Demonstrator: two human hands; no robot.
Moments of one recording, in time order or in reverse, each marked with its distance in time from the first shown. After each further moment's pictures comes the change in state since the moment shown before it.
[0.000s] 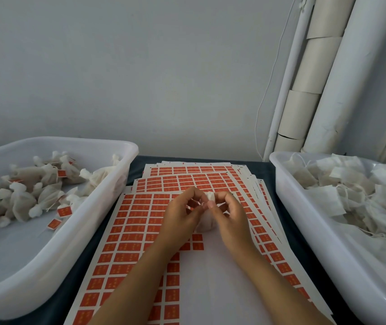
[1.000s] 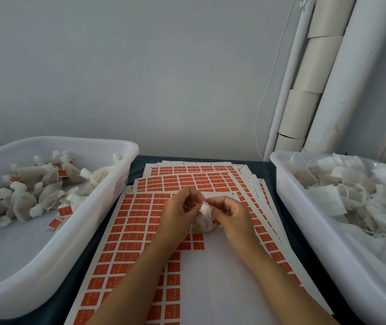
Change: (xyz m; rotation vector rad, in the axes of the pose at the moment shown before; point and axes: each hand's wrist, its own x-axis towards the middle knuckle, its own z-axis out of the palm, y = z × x) left_hand 0.001 -0.001 -0.005 0.048 0.049 -0.066; right_hand 0.004 0.001 -0.008 0.037 -0.064 0.047
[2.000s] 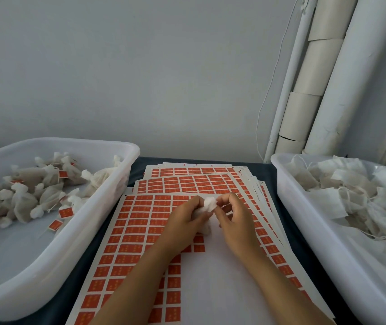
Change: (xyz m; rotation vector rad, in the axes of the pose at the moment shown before) left_hand -0.001 -0.015 0.007 0.038 -0.183 -0.004; right_hand 0.001 0.008 0.000 -0.247 0.111 -0.170
